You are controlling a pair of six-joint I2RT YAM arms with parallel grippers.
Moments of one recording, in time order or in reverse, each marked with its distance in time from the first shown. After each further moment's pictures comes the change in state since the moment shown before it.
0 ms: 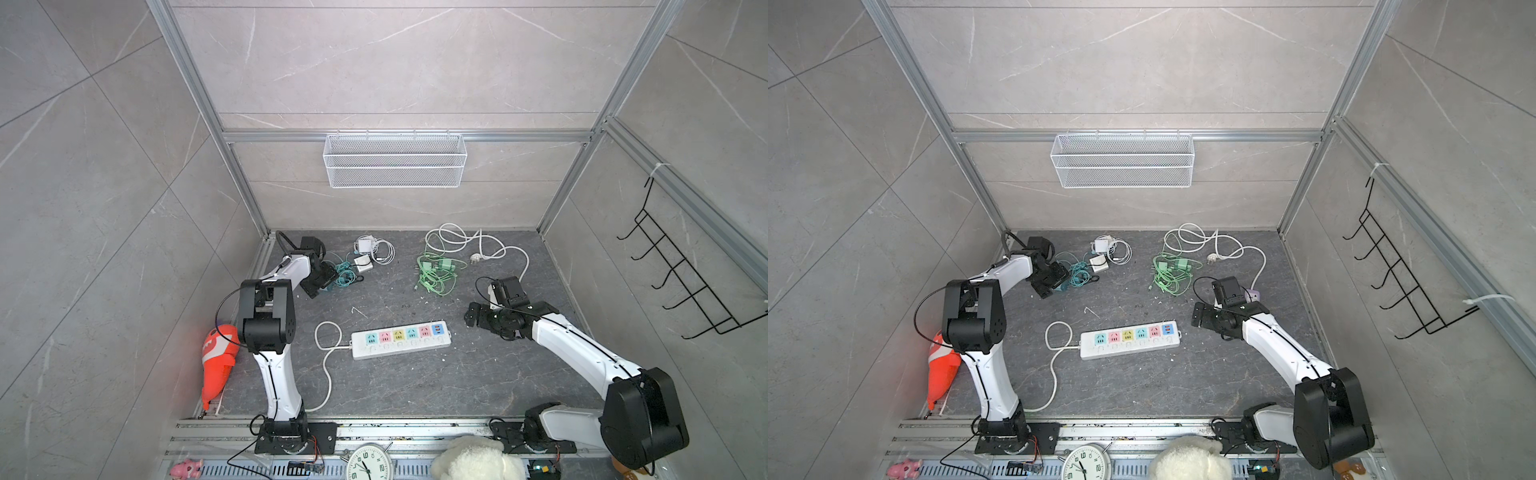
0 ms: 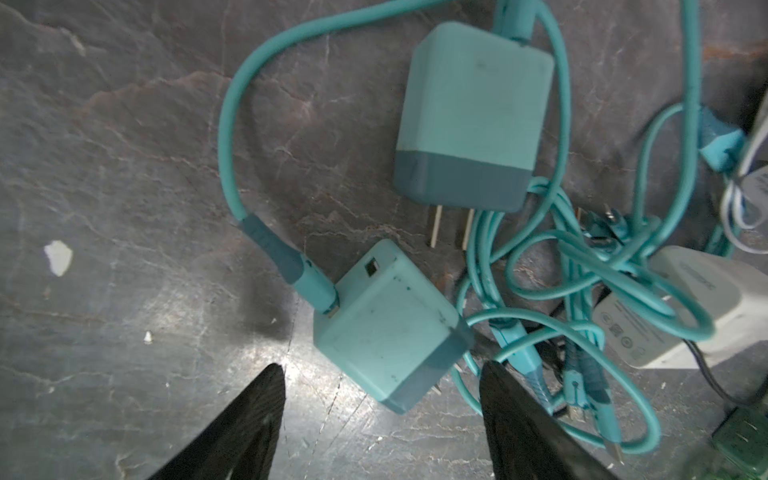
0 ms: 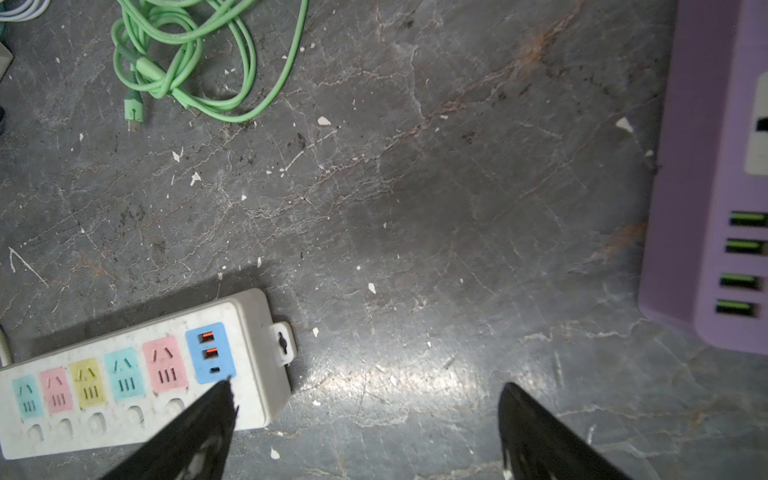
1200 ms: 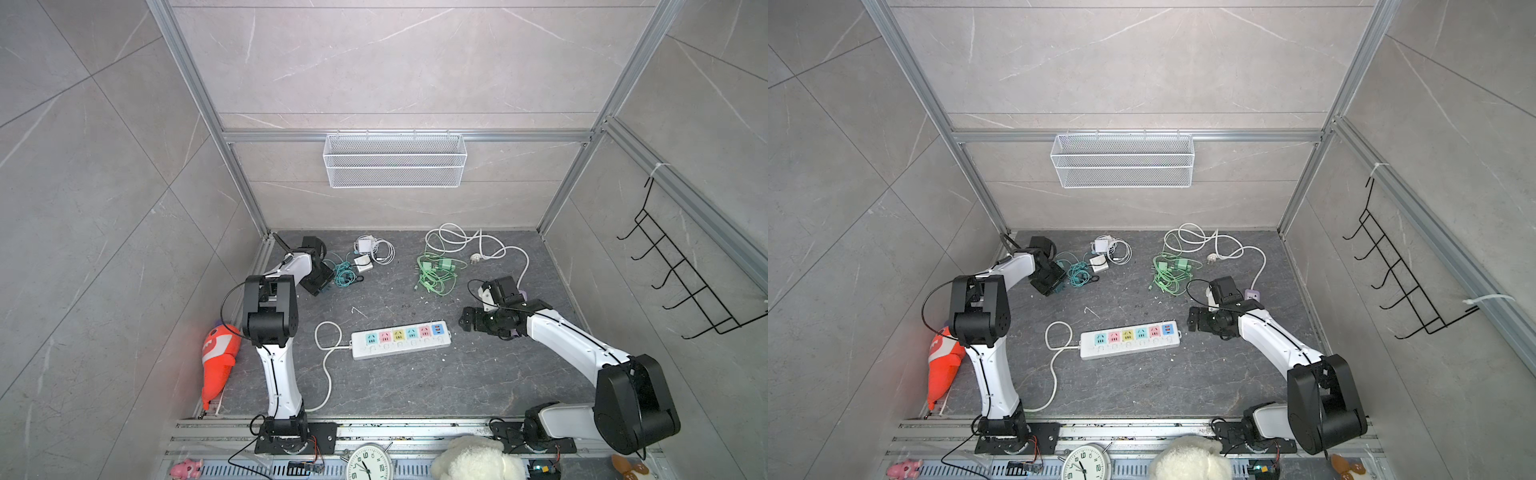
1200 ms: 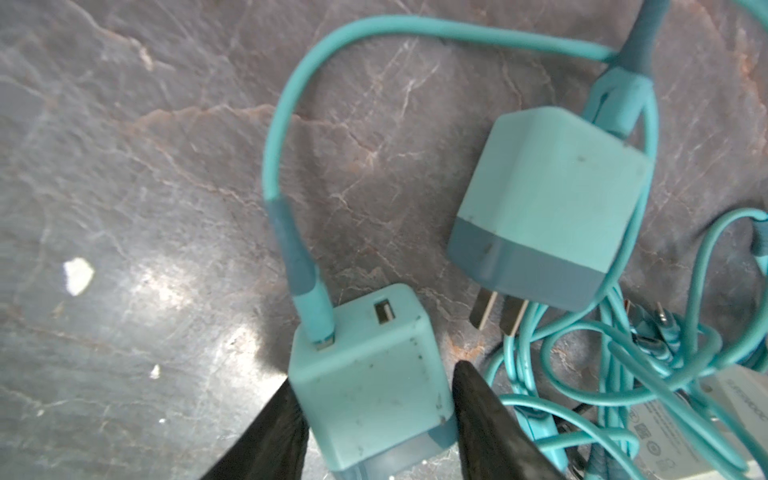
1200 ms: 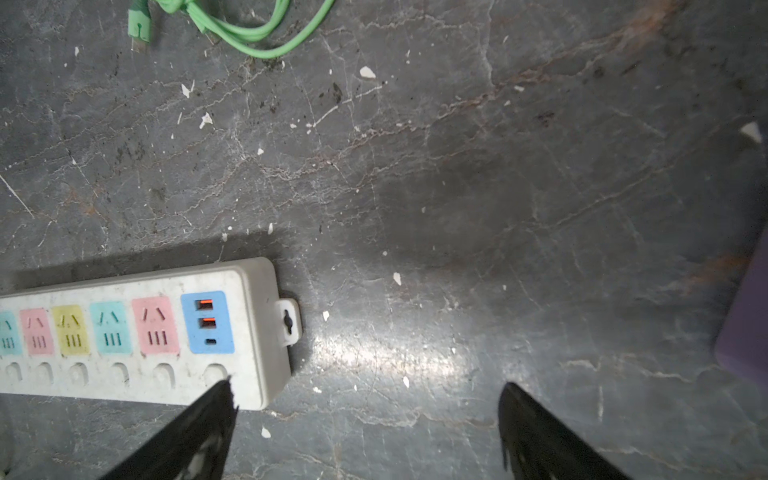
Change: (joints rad) left arm 0.006 0.067 0.066 -0.024 -0.082 -0.134; right arm 0.000 0.071 0.006 0.012 -0.090 -0.133
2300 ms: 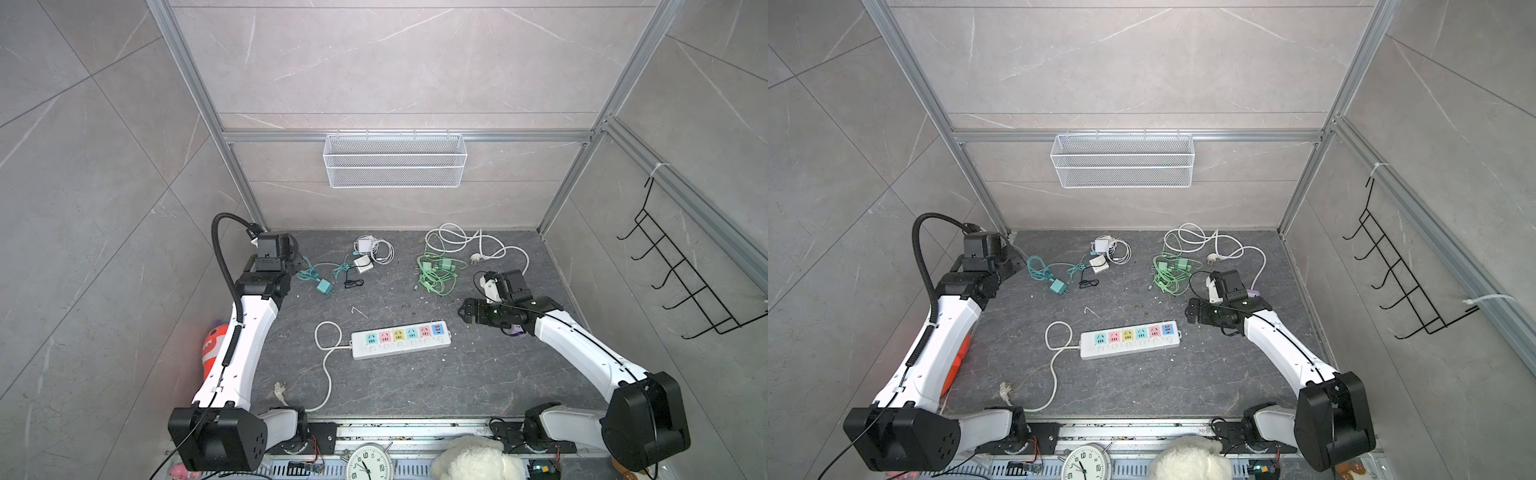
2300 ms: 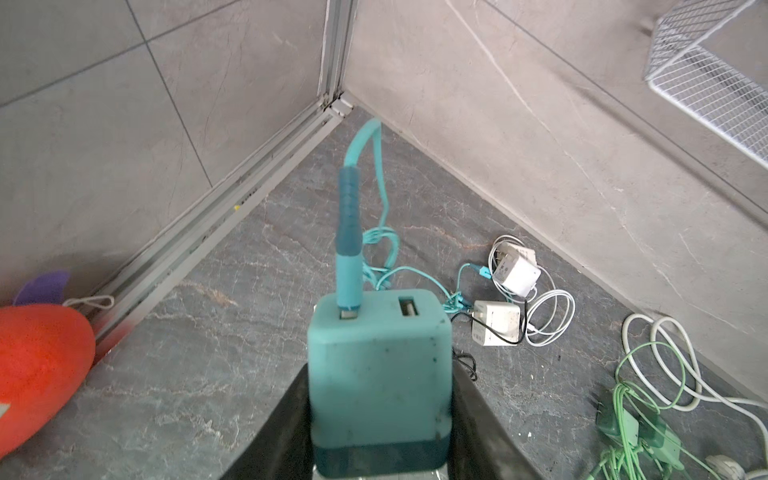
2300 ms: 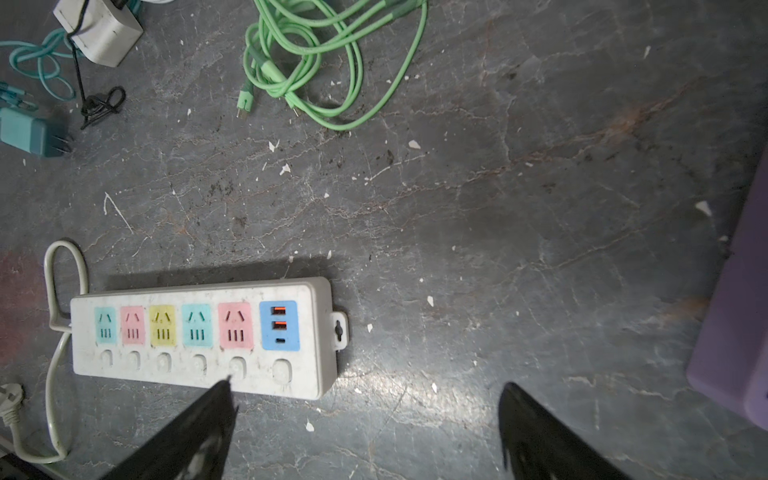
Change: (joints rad) left arm -0.013 -0.845 -0.278 0.076 -0.270 0.336; right arm 0.000 -0.082 0.067 -0.023 -0.032 -0.002
